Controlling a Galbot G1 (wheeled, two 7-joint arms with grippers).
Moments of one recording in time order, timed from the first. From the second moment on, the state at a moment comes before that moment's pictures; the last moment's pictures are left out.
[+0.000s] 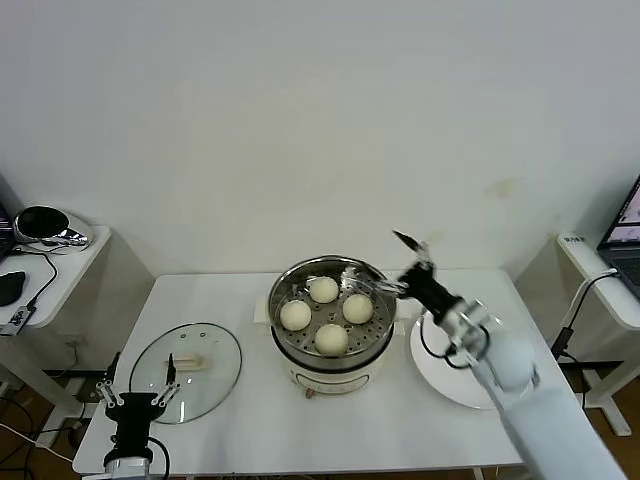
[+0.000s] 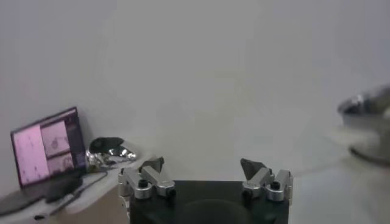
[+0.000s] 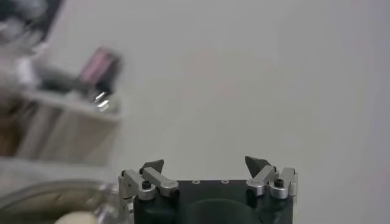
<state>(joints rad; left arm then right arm) 1.68 -1.35 -0.68 -2.03 0.28 -0.06 -0.25 -1.05 1.07 0.40 1.79 0.27 0.14 -0.28</state>
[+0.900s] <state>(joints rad) 1.51 -1.14 -0.65 -1.71 1.24 -0.09 -0.16 -1.57 1.37 1.02 1.89 0.20 0.14 -0.13</state>
